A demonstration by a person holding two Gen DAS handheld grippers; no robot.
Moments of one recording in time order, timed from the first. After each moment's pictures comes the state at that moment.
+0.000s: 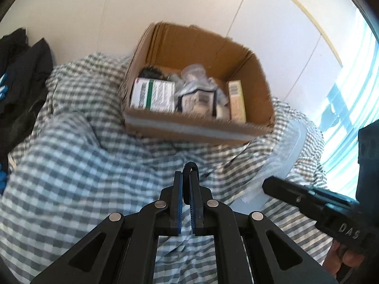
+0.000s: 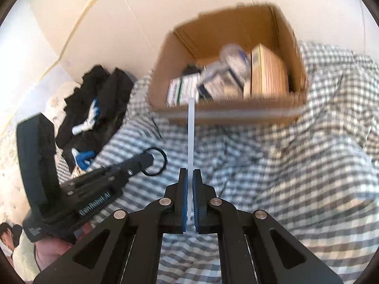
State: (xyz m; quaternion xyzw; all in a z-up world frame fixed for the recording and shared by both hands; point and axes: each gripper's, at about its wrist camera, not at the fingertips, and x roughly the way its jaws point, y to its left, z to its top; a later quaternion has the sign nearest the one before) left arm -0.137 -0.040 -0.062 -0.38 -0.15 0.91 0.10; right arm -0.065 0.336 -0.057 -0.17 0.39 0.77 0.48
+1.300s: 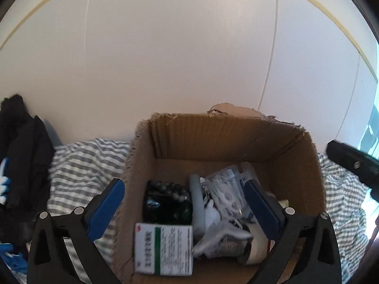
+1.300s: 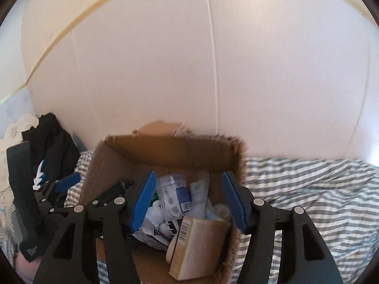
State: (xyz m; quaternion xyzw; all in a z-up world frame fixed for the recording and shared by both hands) left arm -0.313 -0.036 0.012 -0.29 -0.06 0.95 -0.01; right arm -0.004 0.495 0.031 -0.15 0.23 0.73 0.62
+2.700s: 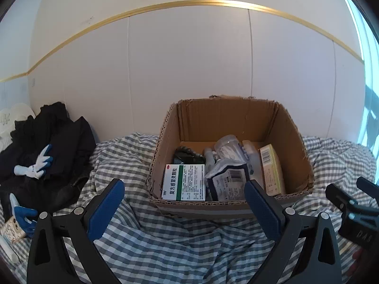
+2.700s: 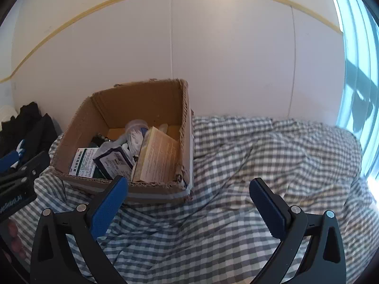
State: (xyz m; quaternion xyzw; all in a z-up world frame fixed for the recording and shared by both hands) left arm -0.165 -0.005 -0.017 -0.21 -0.02 0.98 -0.08; right arm 0.012 0.359 -0.064 -0.12 0.22 0.66 0.70
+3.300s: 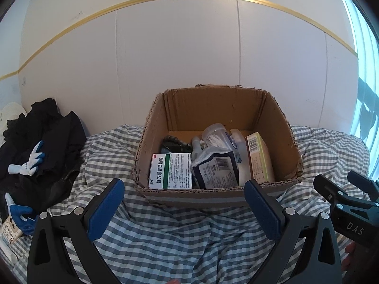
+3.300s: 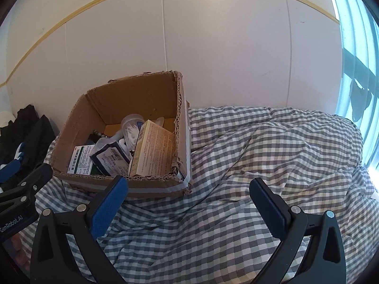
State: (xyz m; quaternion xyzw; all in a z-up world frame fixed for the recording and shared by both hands) left arm -0.162 0.008 -0.019 -0.23 -0.02 0.97 -0.05; right arm 0.013 0.357 -0.068 -0.12 0.22 0.66 0.71
